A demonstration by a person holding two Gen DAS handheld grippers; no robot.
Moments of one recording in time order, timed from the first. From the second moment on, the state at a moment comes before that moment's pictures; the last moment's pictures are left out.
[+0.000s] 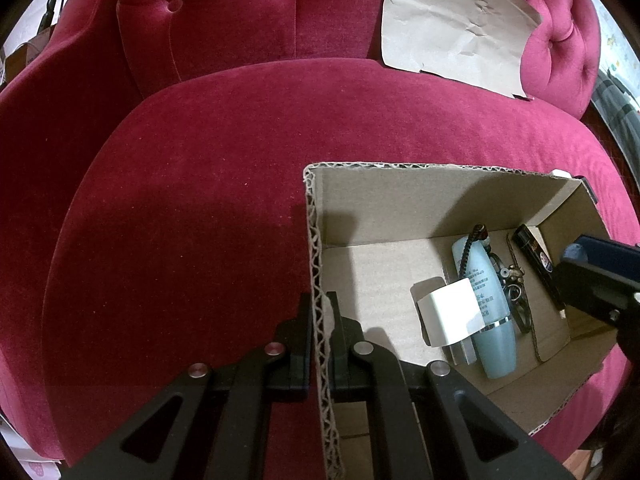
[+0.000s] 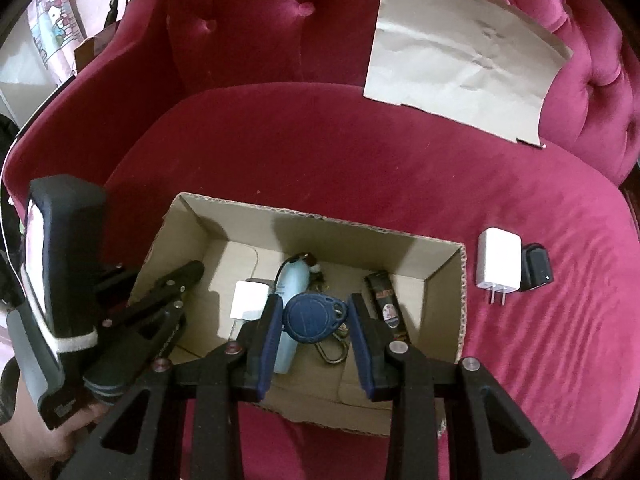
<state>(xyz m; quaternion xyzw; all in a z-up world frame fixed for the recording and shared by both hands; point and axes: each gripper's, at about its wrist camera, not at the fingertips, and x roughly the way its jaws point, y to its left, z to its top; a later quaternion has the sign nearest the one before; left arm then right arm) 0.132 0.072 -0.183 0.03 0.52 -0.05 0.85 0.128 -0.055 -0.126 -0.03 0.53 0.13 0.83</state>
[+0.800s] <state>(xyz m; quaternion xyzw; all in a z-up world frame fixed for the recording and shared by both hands) 0.132 0.073 -0.183 0.03 0.52 -0.05 0.85 0.135 -0.067 -0.128 -0.01 0.52 0.09 0.85</state>
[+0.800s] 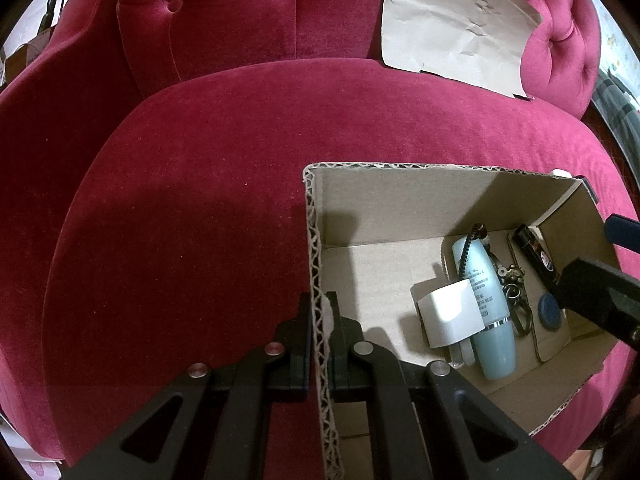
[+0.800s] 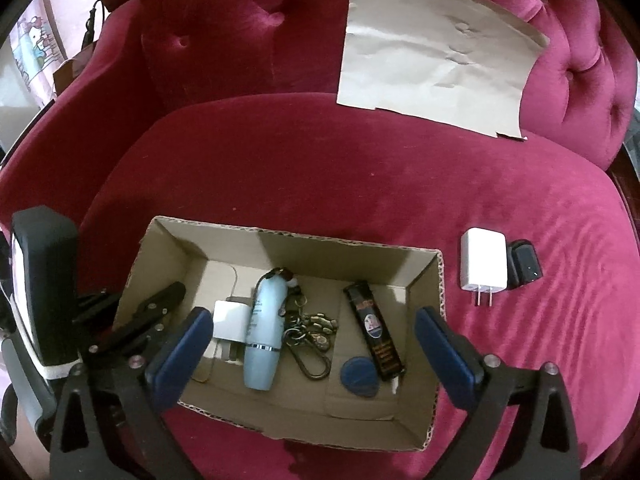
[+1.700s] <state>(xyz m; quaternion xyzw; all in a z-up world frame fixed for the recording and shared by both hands) 0.133 0.073 -0.184 0.03 0.52 -0.05 0.85 0.143 -0.112 -0.099 -0.01 0.51 0.07 0.86</state>
